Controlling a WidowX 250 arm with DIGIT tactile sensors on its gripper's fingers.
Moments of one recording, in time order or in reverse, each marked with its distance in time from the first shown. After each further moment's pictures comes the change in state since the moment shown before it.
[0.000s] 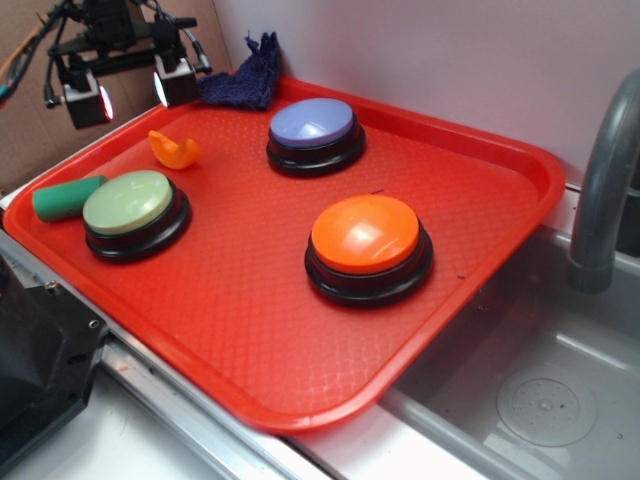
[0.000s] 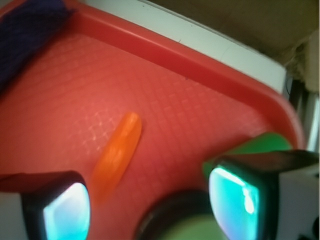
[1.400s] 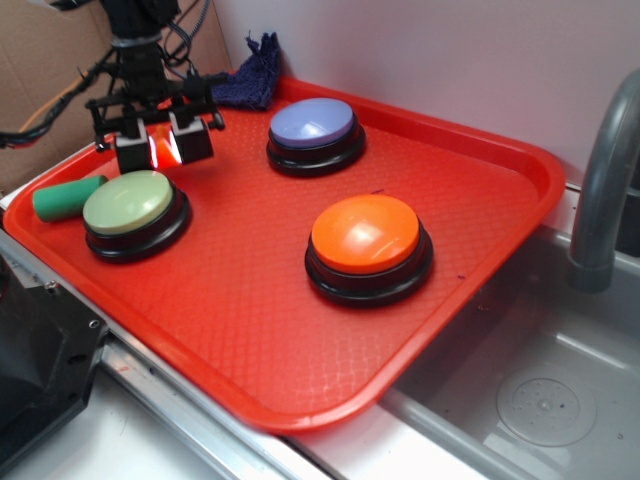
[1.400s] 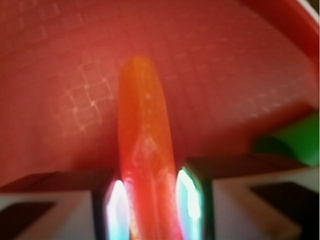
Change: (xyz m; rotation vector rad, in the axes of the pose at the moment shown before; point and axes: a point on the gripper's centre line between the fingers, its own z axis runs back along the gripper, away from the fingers) arm -0.019 -0.003 -0.012 -0.029 0.140 -0.117
